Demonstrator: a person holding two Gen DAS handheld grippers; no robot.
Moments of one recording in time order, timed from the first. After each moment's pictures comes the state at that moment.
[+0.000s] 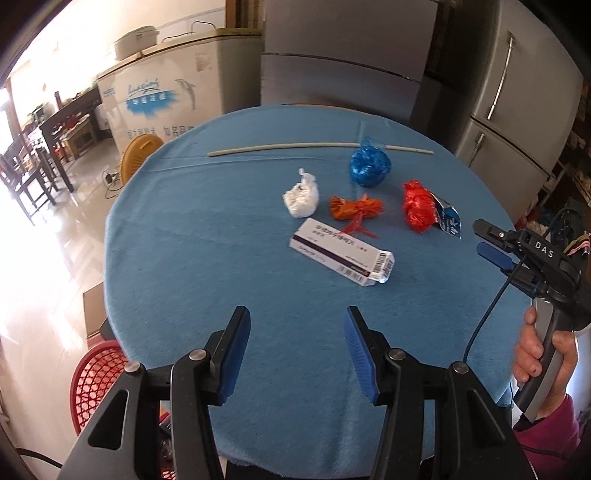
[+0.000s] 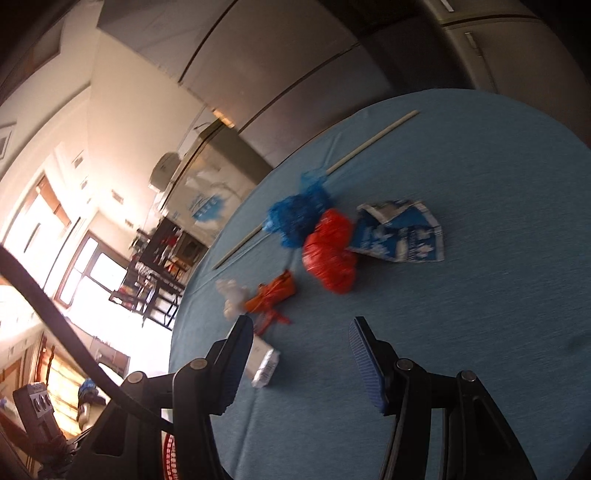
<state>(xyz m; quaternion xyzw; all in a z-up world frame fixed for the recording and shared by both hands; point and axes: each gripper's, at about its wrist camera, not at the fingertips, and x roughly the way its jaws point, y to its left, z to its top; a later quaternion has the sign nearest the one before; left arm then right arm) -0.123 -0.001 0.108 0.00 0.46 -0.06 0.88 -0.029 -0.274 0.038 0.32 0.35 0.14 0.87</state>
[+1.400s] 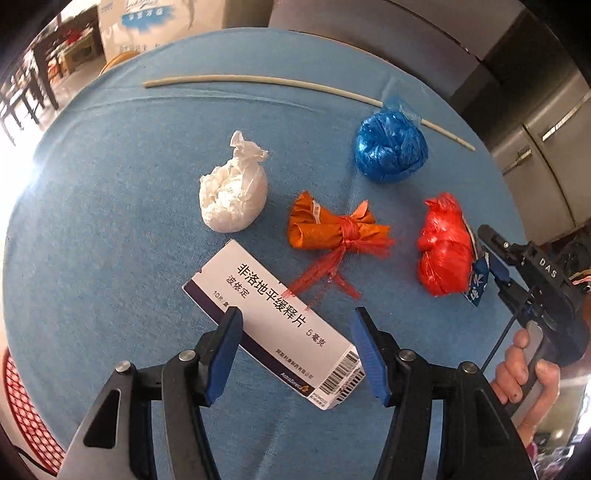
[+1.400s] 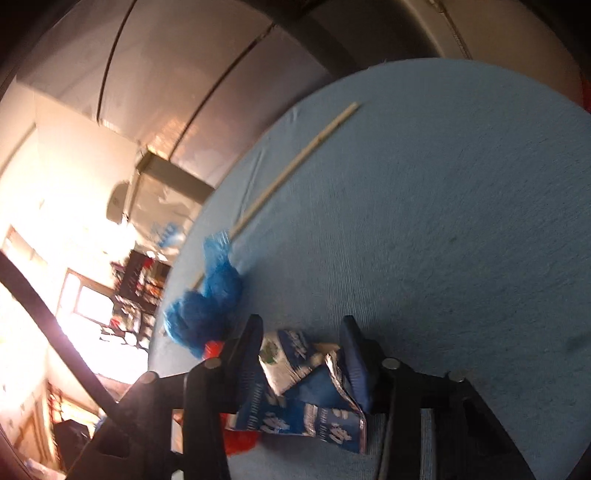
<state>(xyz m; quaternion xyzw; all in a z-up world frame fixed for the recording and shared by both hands) 0.022 -0.069 0.029 -0.10 0.58 -0.03 0.81 0.114 -0.348 -0.005 0.36 0.40 0.09 0.84</state>
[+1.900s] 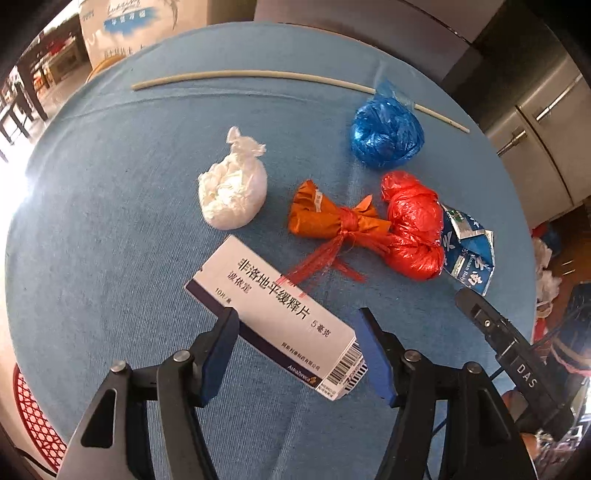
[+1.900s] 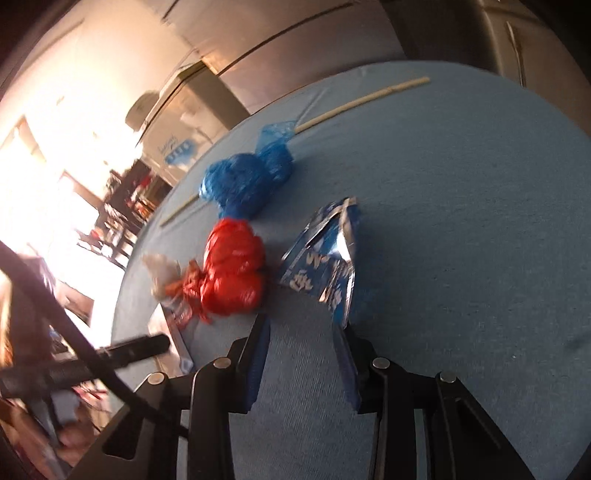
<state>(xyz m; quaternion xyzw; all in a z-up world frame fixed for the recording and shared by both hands) 0.029 -0.065 0.027 -0.09 0.60 -0.05 0.79 0.048 -0.271 0.005 0.21 0.45 0.14 0.86</state>
